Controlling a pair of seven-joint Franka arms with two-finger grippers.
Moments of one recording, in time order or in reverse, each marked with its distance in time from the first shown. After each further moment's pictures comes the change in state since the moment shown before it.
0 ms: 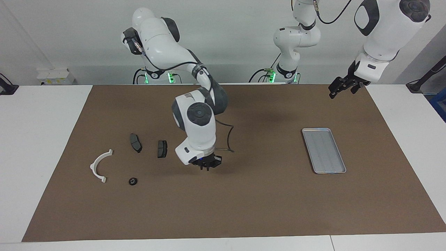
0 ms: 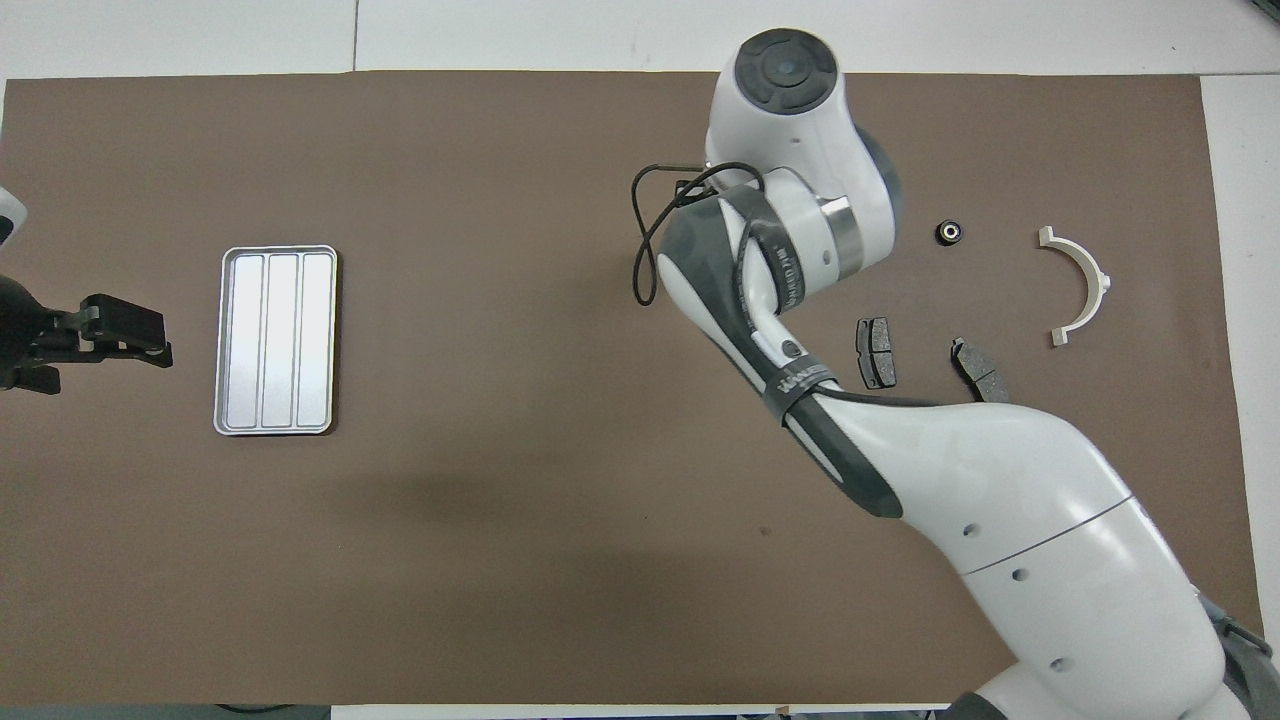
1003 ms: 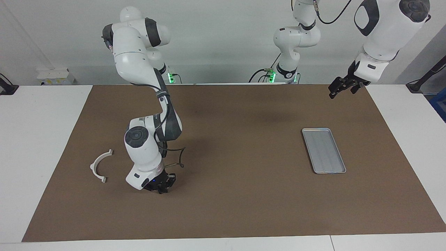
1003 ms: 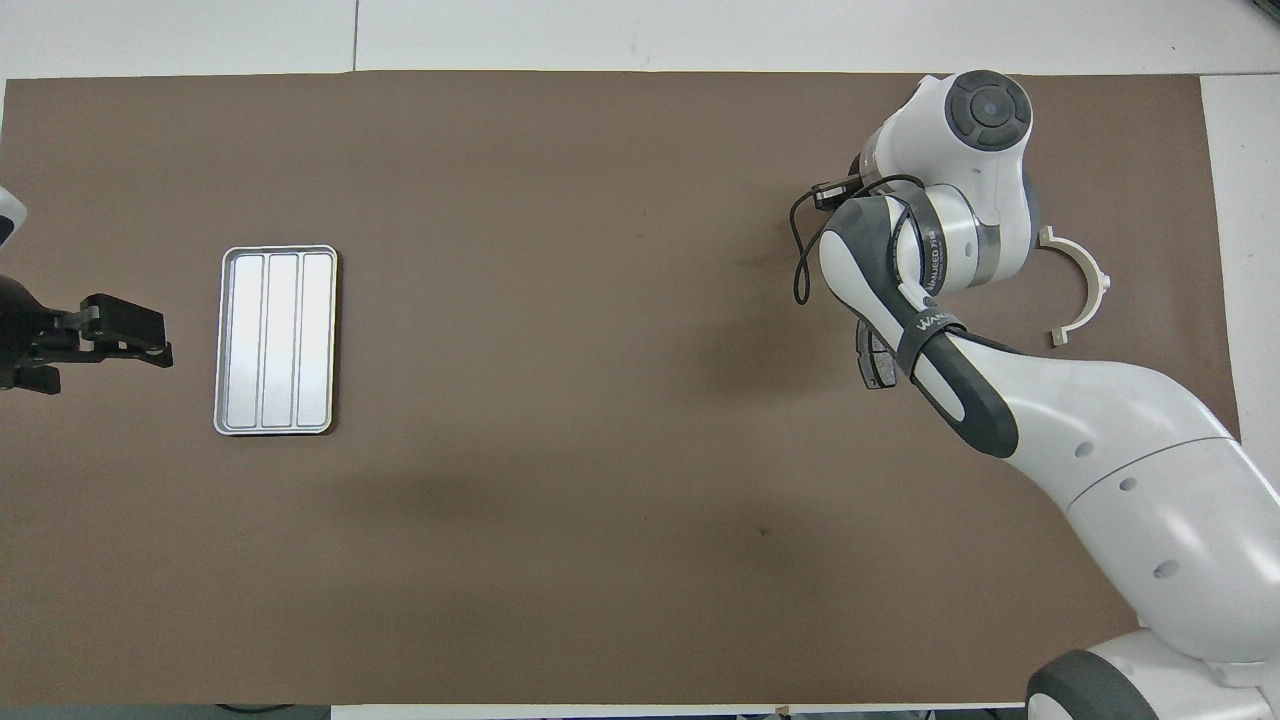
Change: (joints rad) left arm 0.000 0.000 0.000 0.000 0.000 0.000 0.000; right arm -0.207 -0.030 0.010 -0.319 0.003 0.420 -0.487
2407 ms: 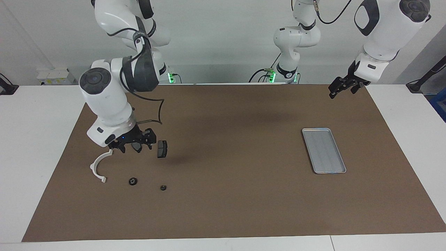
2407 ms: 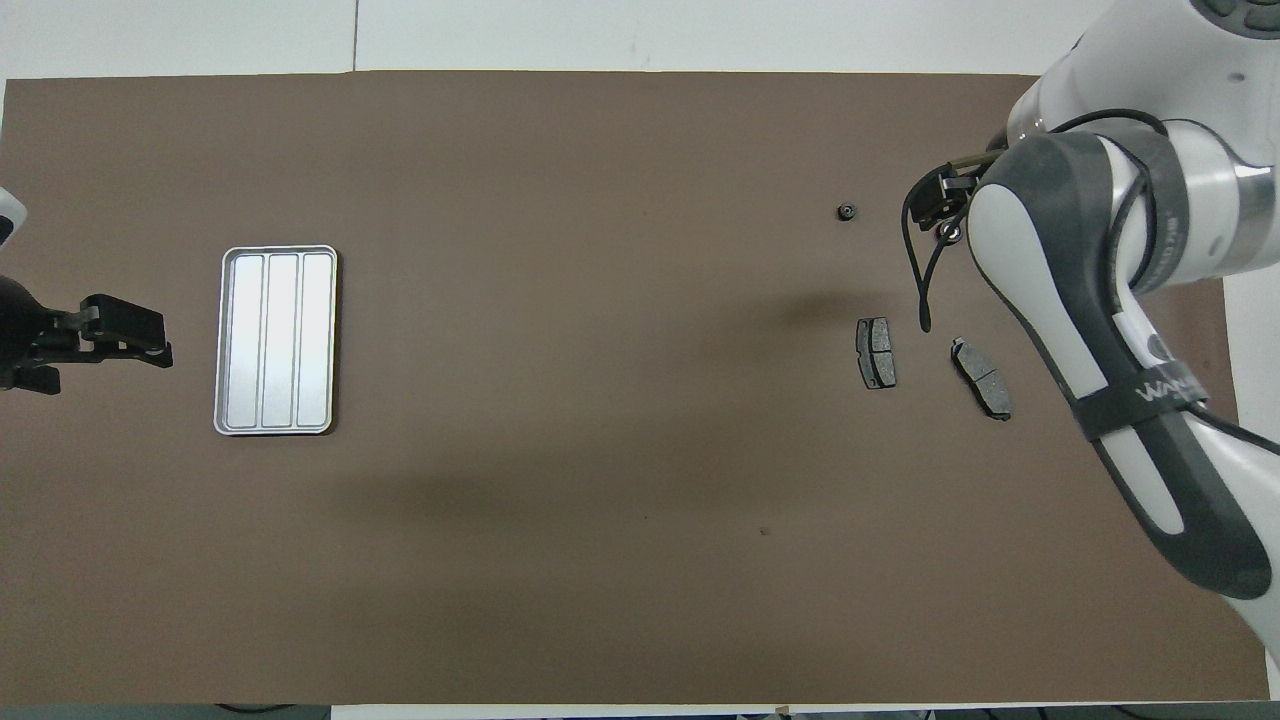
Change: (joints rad) left arm 0.000 0.000 0.000 0.000 0.000 0.000 0.000; right arm -0.056 -0.394 -0.001 -0.001 0.000 -0.559 0.002
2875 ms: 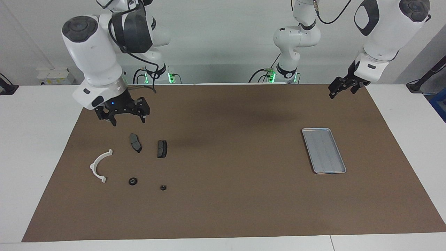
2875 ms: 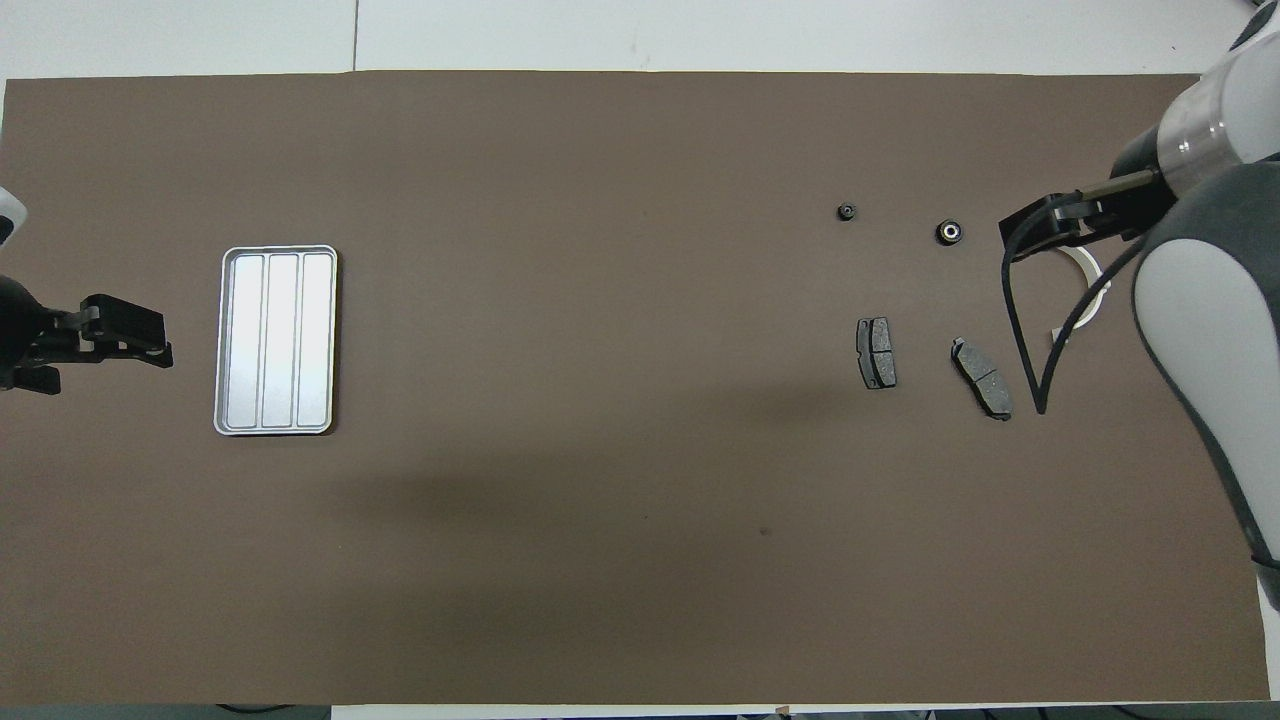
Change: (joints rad) left arm 0.000 0.000 0.000 0.000 0.000 0.000 0.000; right arm -0.023 -0.189 0.001 -0.007 0.000 -0.151 -0.073
